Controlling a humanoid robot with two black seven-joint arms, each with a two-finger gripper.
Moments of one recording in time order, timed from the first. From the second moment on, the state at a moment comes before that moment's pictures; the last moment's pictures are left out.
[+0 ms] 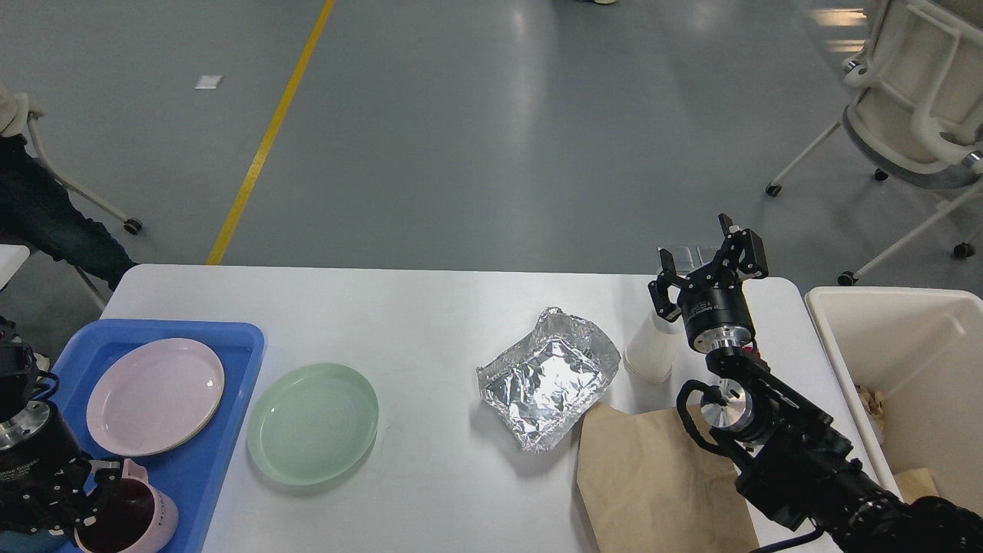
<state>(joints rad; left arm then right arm) -1.36 0.55 1.39 -0.85 0.14 -0.96 -0.10 0.57 -0.04 0.90 0.55 -0.19 0.19 0.60</state>
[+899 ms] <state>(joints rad) -1.45 0.55 1.42 -0.85 0.14 -0.96 -0.10 0.57 -0.04 0.90 0.55 -0.19 0.19 0.60</state>
